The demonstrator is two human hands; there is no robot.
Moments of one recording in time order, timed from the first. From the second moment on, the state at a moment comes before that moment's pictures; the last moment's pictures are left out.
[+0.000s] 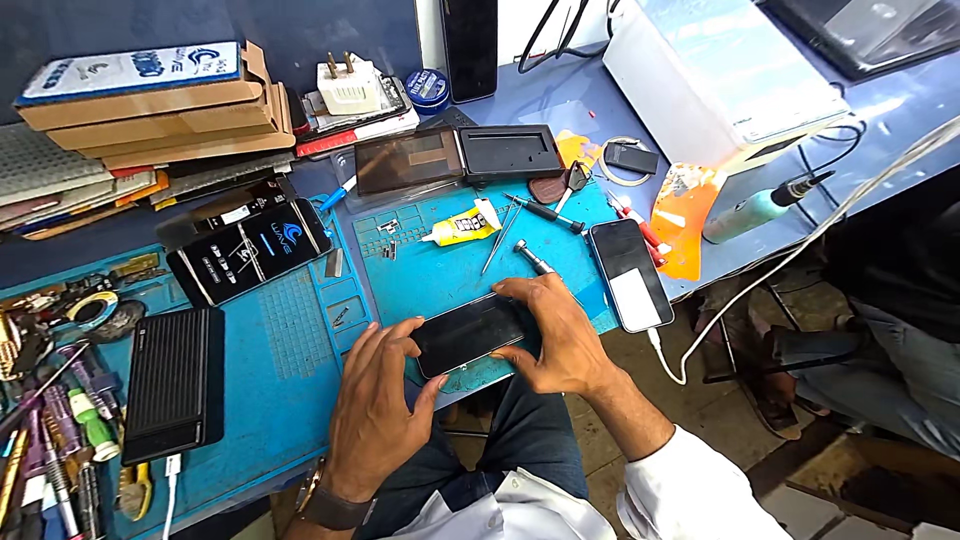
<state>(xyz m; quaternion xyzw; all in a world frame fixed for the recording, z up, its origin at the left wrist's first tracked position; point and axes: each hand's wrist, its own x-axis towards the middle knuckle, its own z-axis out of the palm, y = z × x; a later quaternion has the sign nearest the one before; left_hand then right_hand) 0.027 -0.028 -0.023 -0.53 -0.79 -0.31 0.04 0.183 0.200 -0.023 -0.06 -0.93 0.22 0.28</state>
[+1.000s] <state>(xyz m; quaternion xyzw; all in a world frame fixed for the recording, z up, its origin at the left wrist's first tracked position) 0.027 -0.028 -0.024 -0.53 -0.79 -0.31 0.05 0.182 0.200 -0.024 -0.06 -0.93 0.22 0.28</state>
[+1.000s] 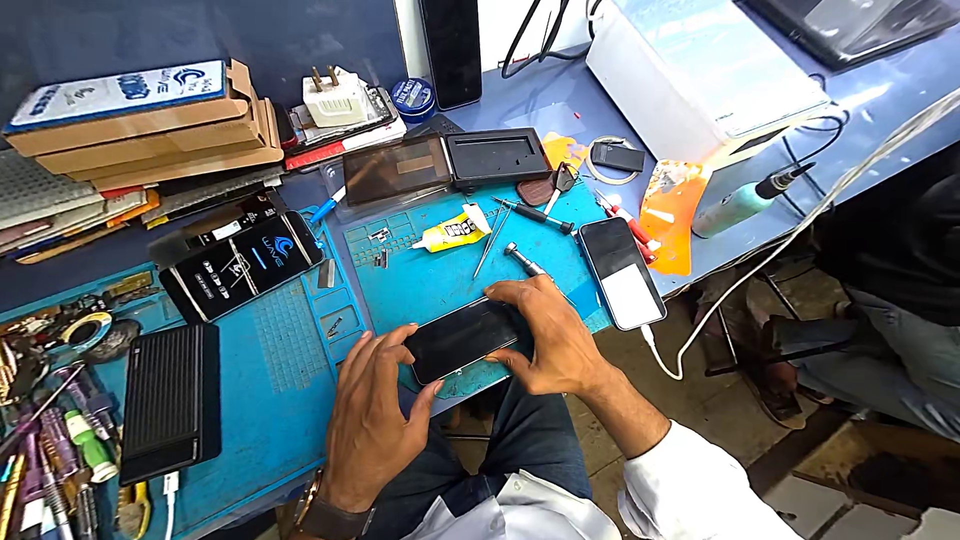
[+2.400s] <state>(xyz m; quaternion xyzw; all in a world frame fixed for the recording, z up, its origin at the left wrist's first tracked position) 0.027 -0.028 -0.023 -0.53 -0.79 -0.31 0.04 0.183 0.199 -0.023 -0.06 -0.93 0.21 0.28</state>
